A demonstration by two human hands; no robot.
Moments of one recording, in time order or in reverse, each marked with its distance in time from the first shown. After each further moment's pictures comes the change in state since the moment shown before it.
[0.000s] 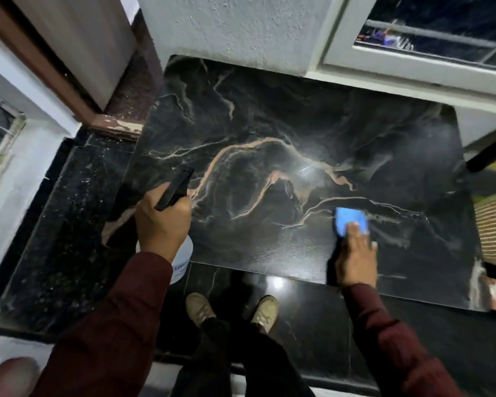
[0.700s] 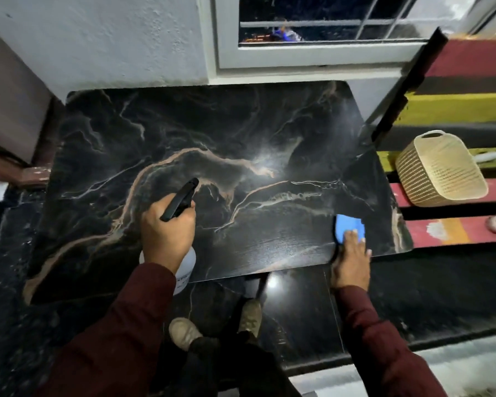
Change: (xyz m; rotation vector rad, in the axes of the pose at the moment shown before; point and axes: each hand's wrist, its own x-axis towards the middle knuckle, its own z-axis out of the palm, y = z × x) left_hand -0.072 0.083 0.098 -0.059 -0.226 0.139; right_hand -0.048 0.121 -0.022 0.104 0.099 0.404
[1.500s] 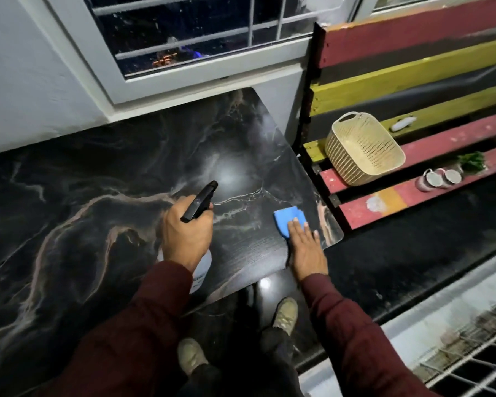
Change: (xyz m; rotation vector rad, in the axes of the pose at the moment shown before) left_hand -0.035 0.114 0.160 0.055 -0.295 0.152; right_hand 0.055 0.061 -0.022 -0.092 -0.103 -0.196
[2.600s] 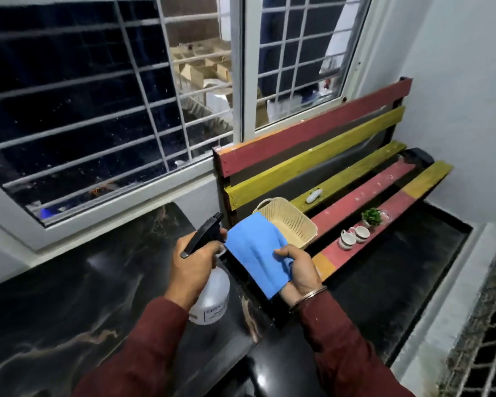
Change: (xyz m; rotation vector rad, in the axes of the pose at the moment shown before) left_hand -0.013 0.231 0.115 -0.476 -0.461 0.108; right_hand 0.019 0.065 -0.288 2.138 0.038 0.473
